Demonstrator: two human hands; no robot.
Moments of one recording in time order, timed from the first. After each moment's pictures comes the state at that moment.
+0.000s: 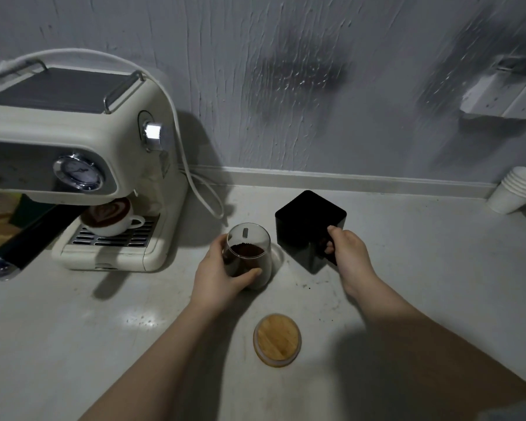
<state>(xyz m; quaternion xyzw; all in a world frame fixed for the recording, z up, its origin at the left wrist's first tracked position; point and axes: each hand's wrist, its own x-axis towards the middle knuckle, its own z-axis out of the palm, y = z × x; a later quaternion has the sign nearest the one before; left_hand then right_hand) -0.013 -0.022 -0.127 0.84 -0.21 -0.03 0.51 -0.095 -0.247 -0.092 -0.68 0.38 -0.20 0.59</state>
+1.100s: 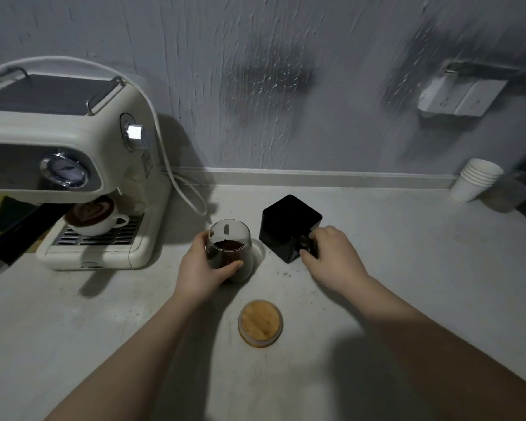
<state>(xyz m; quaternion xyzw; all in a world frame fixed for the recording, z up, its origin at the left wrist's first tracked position) -0.016 -0.019 -0.125 0.85 -0.21 -0.03 0.49 -0.146 -0.235 -0.065 -0.96 0.19 -0.14 0.15</state>
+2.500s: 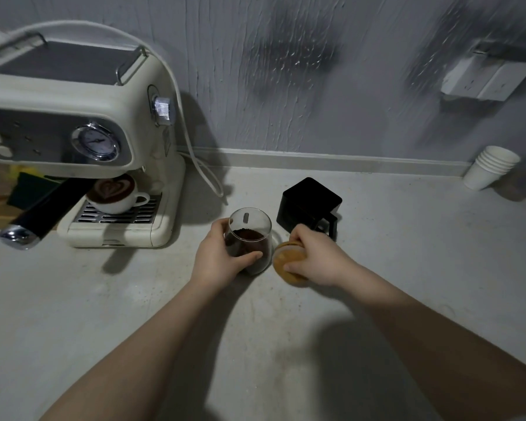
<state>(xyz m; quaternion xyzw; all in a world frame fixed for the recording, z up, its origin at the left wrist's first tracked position) -0.024 0.001 -0.122 0.84 -0.23 -0.03 0.50 -0.131 -0.168 -0.058 -0.95 0.15 0.02 0.27</state>
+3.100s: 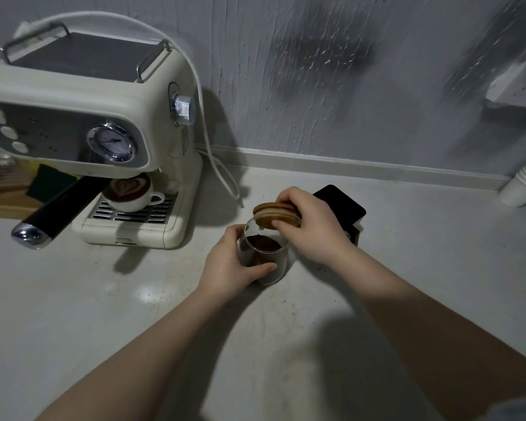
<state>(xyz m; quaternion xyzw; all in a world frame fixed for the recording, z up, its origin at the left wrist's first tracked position) -0.017 0.002 -0.122 0.84 -0.24 -0.05 0.49 -0.069 -0.154 -0.028 -0.94 0.03 -0.15 0.30</state>
